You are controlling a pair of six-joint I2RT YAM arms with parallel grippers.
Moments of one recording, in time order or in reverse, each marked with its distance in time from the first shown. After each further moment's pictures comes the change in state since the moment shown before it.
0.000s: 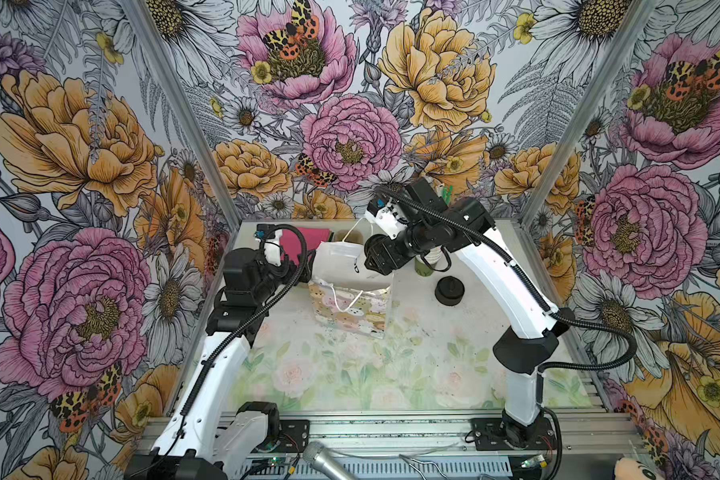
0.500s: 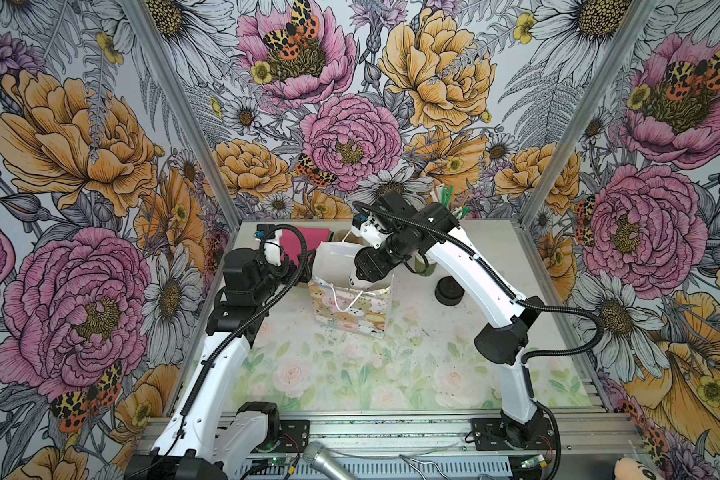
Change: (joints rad) left arm 0.000 0.000 0.000 0.000 0.004 0.000; right arm 0.012 0.132 0.009 -0.010 0.012 -0.018
